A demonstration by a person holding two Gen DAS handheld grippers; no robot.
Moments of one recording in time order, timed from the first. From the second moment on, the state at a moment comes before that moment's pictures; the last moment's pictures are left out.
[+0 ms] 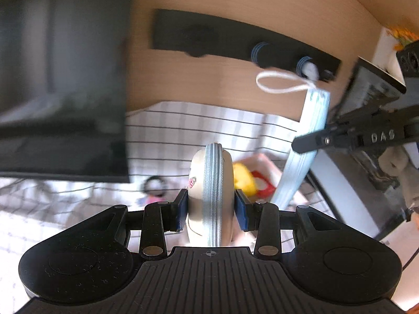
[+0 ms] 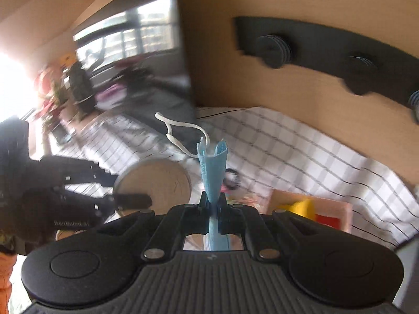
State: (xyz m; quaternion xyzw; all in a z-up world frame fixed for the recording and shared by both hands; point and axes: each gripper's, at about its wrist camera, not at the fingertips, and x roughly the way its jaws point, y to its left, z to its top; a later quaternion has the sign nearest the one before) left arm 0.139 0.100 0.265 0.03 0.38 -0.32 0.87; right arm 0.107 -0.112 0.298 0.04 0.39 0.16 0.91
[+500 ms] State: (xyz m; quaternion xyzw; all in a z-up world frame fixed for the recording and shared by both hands) left arm 0.179 -0.020 0.178 -0.05 0.44 -0.39 0.80; right arm 0.105 -0.193 0.273 0.01 0.38 -0.01 0.92
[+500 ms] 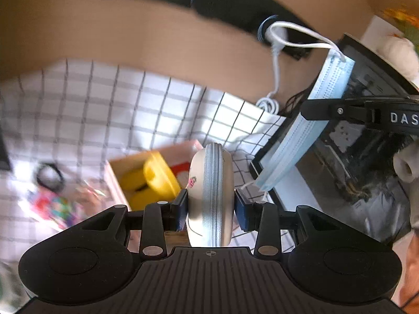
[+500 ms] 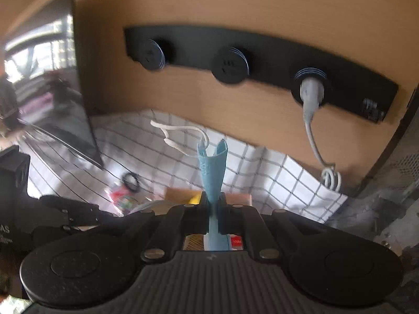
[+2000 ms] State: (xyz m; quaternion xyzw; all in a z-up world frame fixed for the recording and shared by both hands) left arm 0.211 -0.062 0.091 0.05 0.49 -0.35 0.79; right arm 0.163 -0.242 0.096 0.18 0.45 -0.05 0.87
